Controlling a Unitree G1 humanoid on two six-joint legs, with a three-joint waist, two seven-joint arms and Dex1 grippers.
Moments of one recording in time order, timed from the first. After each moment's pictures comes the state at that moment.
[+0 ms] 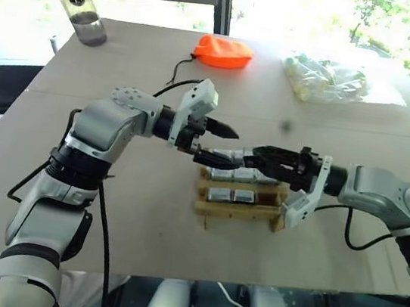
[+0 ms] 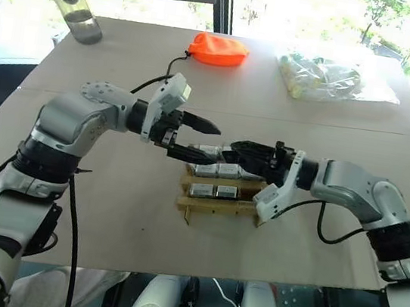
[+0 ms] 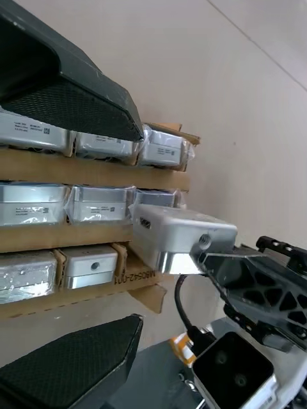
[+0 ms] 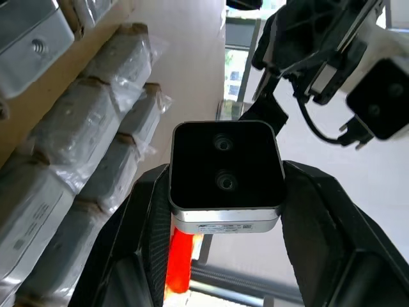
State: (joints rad) left arm -0.84 0.68 -0.25 0.05 -0.46 0.73 -1.31; right arm -0.63 -0.76 0.35 0.07 -0.66 -0.95 0.34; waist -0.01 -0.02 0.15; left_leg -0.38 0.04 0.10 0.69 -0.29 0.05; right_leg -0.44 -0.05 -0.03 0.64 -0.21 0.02
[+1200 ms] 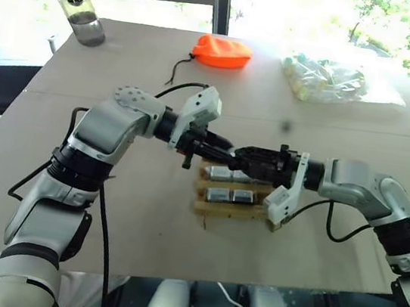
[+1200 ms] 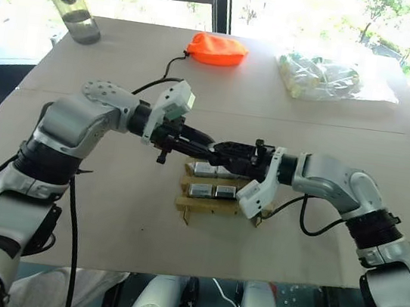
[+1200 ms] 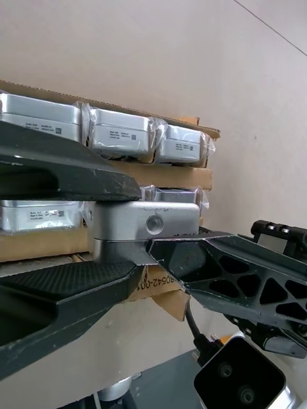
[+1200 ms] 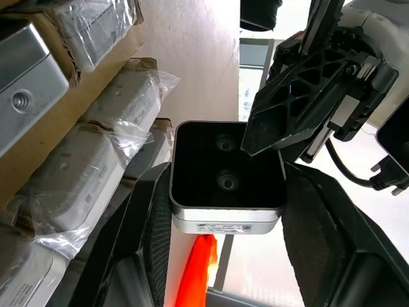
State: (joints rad) left arm -0.84 0.68 -0.28 0.03 -0.38 0.71 -1.34; right arm -0.69 -0.66 0.40 0.13 -0.63 -0.90 0.45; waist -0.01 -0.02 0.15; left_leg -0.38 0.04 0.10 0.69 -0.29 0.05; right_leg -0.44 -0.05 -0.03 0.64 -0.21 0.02
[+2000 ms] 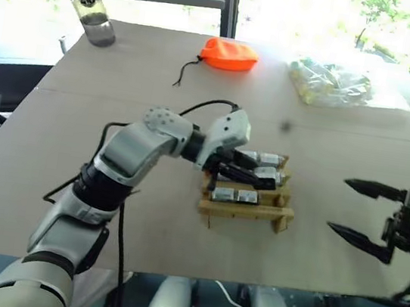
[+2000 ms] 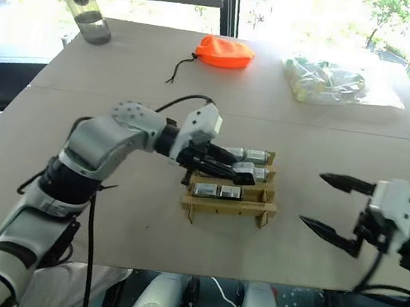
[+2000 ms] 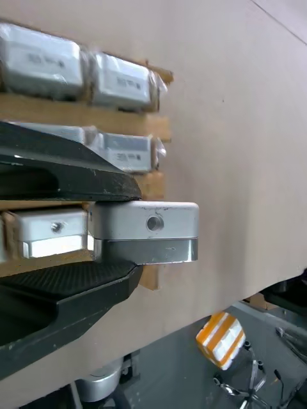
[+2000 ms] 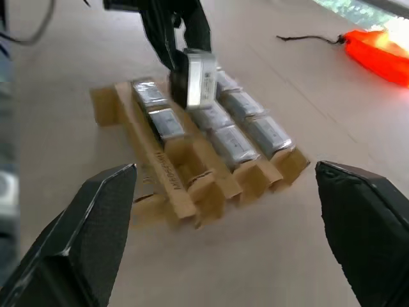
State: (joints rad) left arm -0.77 0.54 -0.34 -0.17 -0.37 0.75 -1.19; right arm 0.29 -0.96 -0.41 -0.40 0.80 0.18 1.13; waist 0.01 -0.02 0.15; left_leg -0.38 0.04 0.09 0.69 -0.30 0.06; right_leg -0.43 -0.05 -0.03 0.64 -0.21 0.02
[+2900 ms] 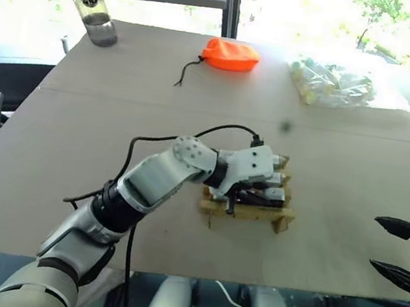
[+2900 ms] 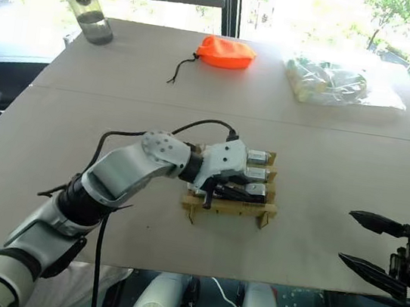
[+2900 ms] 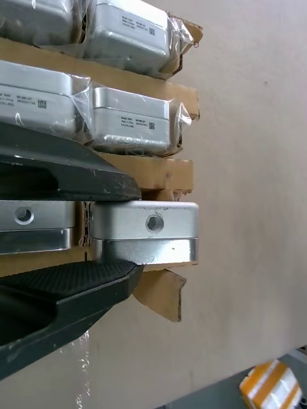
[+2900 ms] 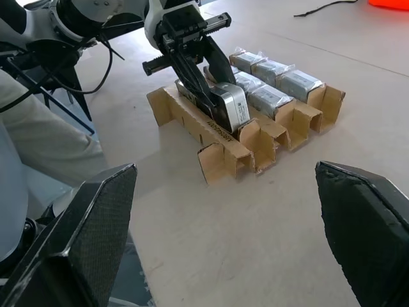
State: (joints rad) left arm -0.74 0.51 -0.56 -0.30 -0.21 0.82 -0.97; right arm 0.37 -0.85 -0.57 -0.22 0.86 0.26 1.44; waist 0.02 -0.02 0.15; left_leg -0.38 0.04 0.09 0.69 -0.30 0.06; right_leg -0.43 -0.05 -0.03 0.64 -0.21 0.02
